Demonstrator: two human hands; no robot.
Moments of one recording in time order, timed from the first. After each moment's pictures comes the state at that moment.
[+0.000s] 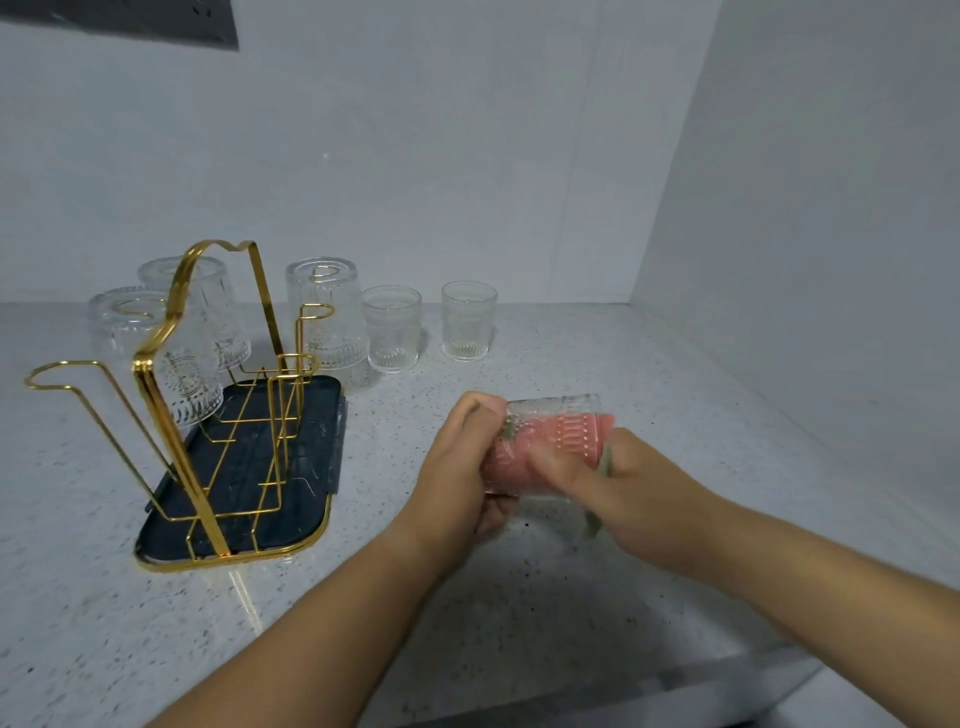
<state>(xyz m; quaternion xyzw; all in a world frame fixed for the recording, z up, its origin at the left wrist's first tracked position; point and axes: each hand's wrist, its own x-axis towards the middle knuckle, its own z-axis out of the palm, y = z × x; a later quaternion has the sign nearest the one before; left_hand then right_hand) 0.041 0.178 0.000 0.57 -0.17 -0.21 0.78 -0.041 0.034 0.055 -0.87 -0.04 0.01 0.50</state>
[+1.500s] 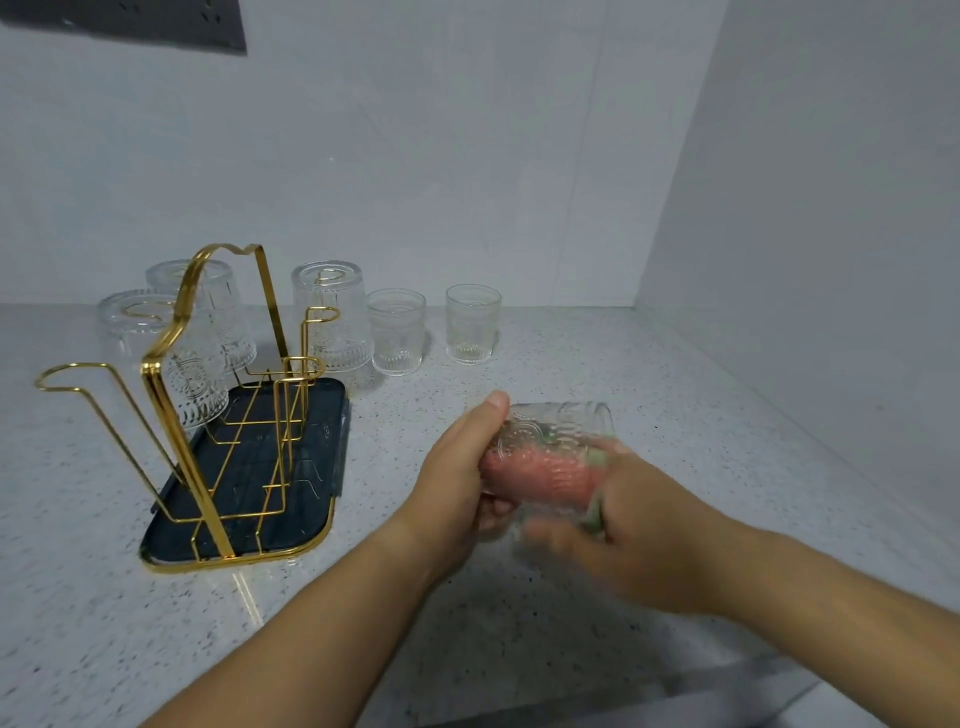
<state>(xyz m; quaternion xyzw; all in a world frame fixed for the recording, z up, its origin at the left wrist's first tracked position) 0.050 0.177 -0.002 0.56 -0.16 -0.25 0.78 -0.052 0.036 0.057 -0.96 -0.17 0.00 0.20</state>
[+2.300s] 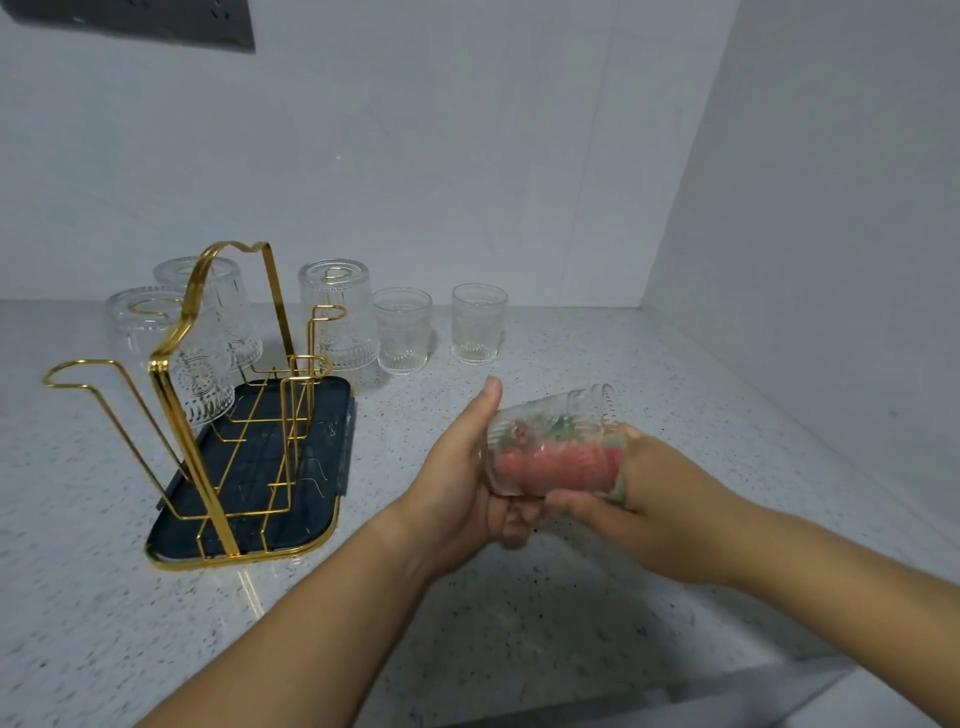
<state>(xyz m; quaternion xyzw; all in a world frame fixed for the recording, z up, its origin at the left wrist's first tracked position) 0.057 0.182 0.000 0.48 -0.21 -0.40 0.75 -0.037 0.018 0.054 -0.95 -0.18 -0.10 0.22</state>
